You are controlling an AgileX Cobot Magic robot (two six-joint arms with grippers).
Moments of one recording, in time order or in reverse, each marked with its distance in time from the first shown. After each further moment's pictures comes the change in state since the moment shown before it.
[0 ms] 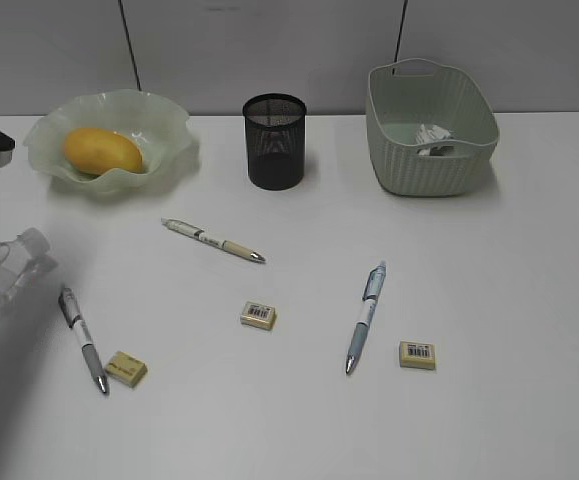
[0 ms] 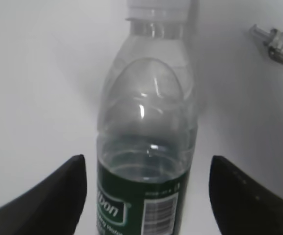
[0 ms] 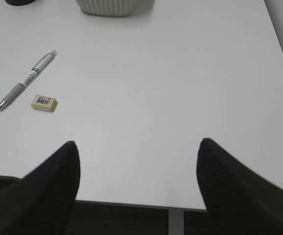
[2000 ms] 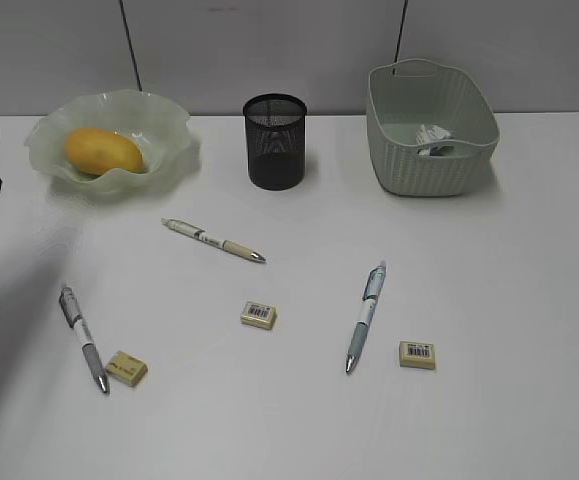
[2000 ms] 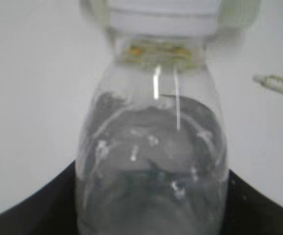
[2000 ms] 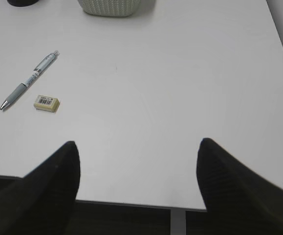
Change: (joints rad) left arm 0.109 -0.274 0.205 -0.513 -0.410 0.044; right arm 0.000 0.000 0.000 0.006 -0.002 0.001
